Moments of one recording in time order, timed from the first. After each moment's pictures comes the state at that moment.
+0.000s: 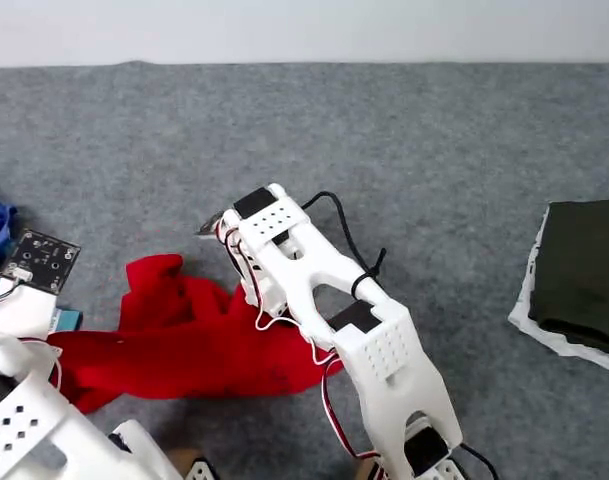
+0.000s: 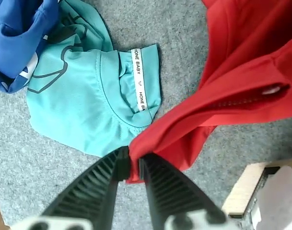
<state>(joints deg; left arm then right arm) -51.3 -53.9 34.1 99.3 -53.8 -38.9 42.8 -24.4 97.7 19.1</state>
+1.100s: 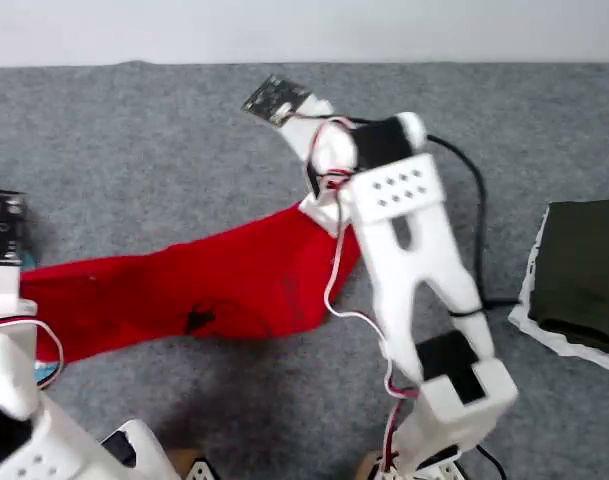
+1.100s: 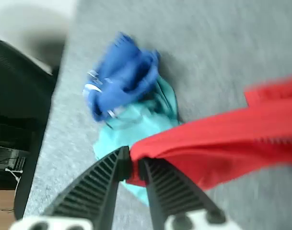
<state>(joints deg) -45.1 -53.9 8.0 98.2 -27.2 -22.3 7.2 -33.1 100.7 30.2</state>
